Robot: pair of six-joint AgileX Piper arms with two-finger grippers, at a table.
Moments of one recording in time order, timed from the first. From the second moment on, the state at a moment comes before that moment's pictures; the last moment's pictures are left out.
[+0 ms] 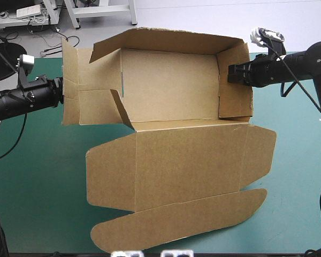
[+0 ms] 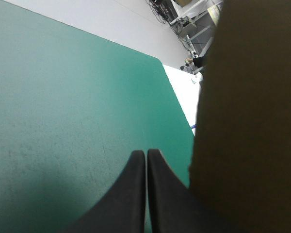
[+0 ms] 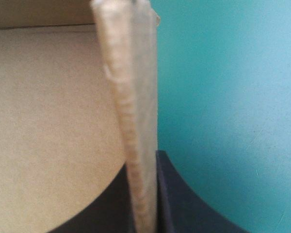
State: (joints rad) left arm 0.31 1.39 -1.29 -1.31 1.21 0.61; right arm -0.01 1.61 -1.72 0.67 1.16 -0.26
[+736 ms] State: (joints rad) left arm 0.28 1.18 -1.29 -1.28 1.23 0.57; right arm 0.11 1.61 -1.72 0.57 1.07 -0.19
